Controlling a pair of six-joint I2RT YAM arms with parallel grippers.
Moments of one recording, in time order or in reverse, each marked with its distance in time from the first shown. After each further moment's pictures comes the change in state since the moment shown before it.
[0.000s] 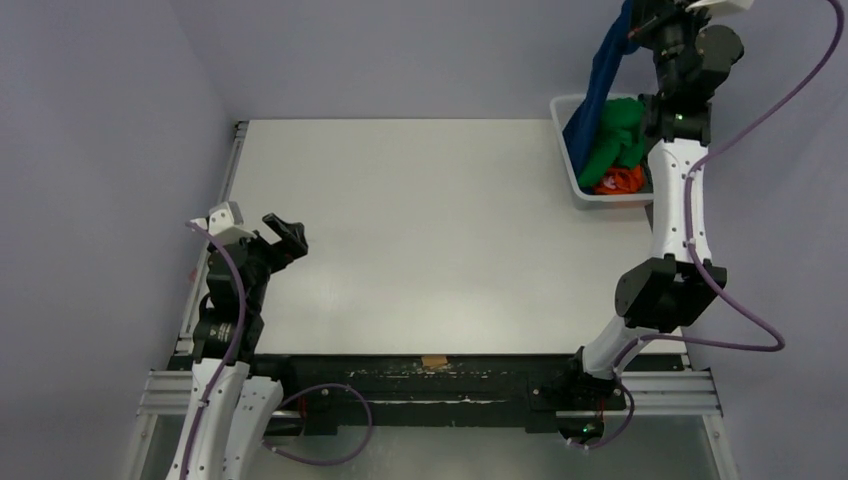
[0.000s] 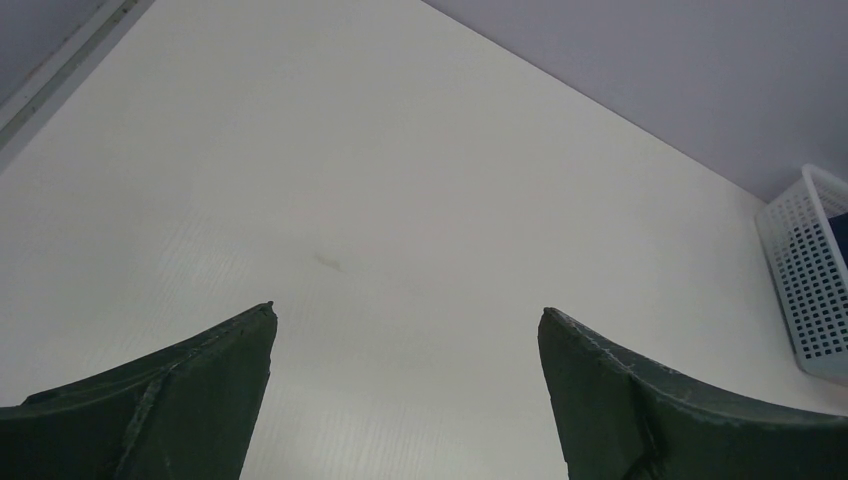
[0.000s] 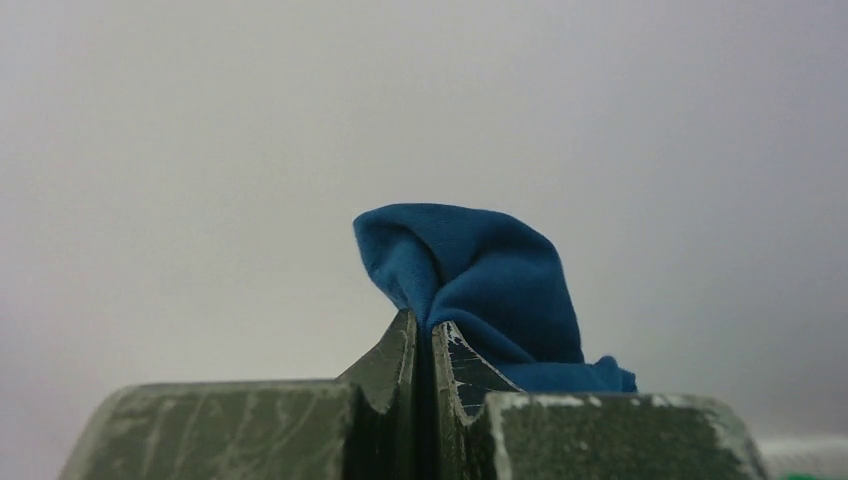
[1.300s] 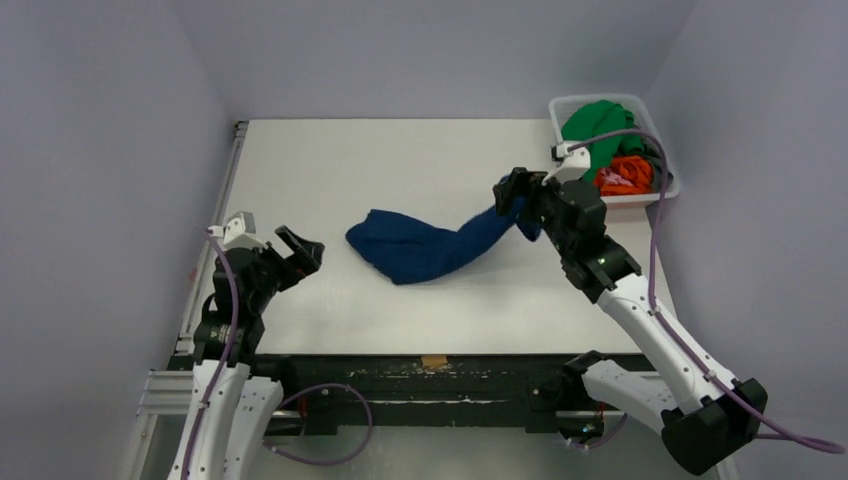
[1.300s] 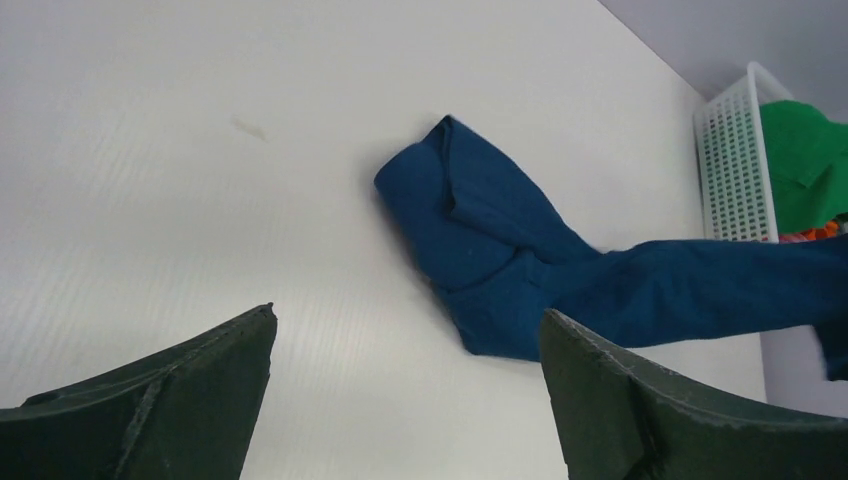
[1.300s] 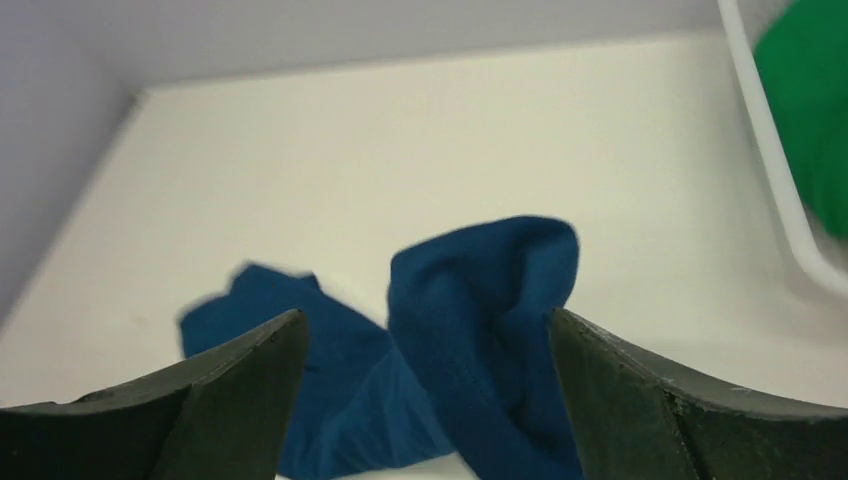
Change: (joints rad) left arm 0.000 -0.046 -0.006 -0.189 0.171 -0.135; right arm 0.637 -0.701 -0.901 -0.274 0.322 -0.191
